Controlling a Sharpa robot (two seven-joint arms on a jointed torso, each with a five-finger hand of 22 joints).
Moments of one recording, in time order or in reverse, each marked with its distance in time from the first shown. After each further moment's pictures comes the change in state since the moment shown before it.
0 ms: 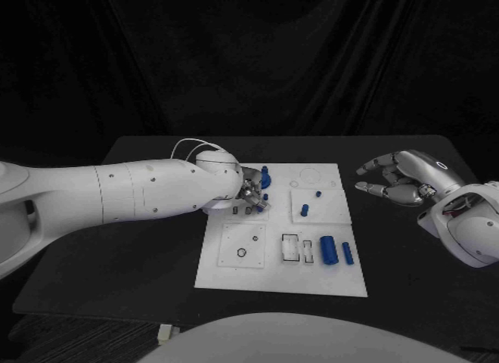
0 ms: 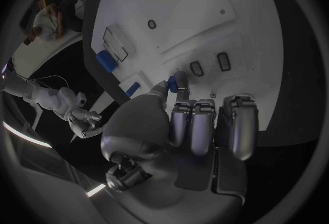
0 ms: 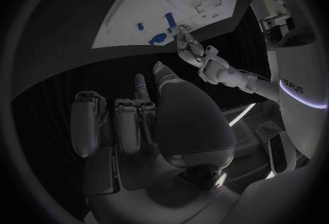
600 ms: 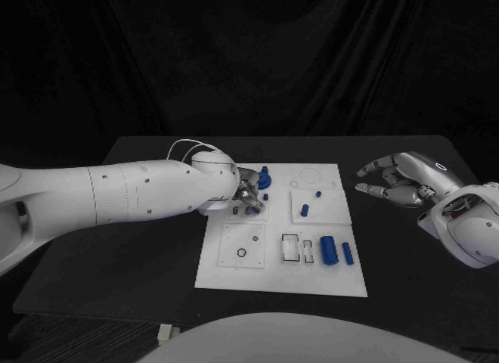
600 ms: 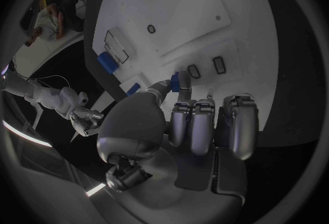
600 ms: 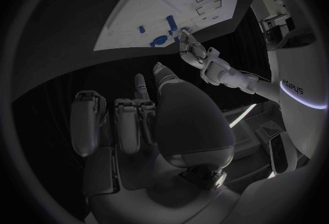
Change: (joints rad) left arm 0.000 -0.027 0.000 0.025 0.000 -0.001 0.004; left_hand -0.032 -0.086 0.246 -0.058 0.090 0.022 0.003 -0.061 0.049 0.000 0.000 0.000 0.000 0.000 0.000 0.000 0.000 0.000 0.000 0.000 -0.008 0.000; right arm -0.006 0.004 0.000 -0.010 0.000 0.009 0.000; right_hand -0.005 0.005 -0.006 0.006 0.006 0.004 0.004 -0.005 -0.003 0.000 0.000 -0.014 0.000 0.000 0.000 0.000 0.000 0.000 0.000 0.000 -0.008 0.001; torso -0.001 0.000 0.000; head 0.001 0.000
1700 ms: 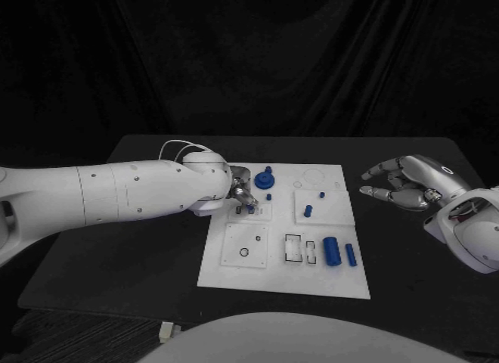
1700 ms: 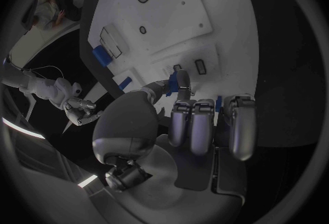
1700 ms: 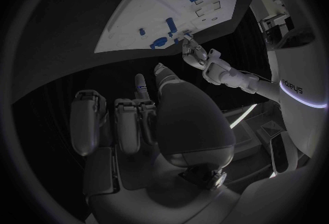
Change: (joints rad) left arm 0.000 -0.063 0.000 0.043 0.041 -0.068 -0.061; left_hand -0.101 -0.058 0.182 0.003 0.066 0.044 -0.004 -0.032 0.045 0.000 -0.007 0.000 0.000 0.000 -0.007 0.000 0.000 0.000 0.004 -0.004 -0.004 0.000; right arm -0.001 -0.008 0.000 0.005 0.000 0.014 -0.002; right_hand -0.016 0.005 -0.005 0.011 -0.012 0.004 -0.004 0.000 -0.003 0.000 0.000 -0.012 0.001 0.000 0.000 0.000 0.000 0.000 0.000 0.000 -0.016 0.000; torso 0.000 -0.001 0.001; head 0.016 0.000
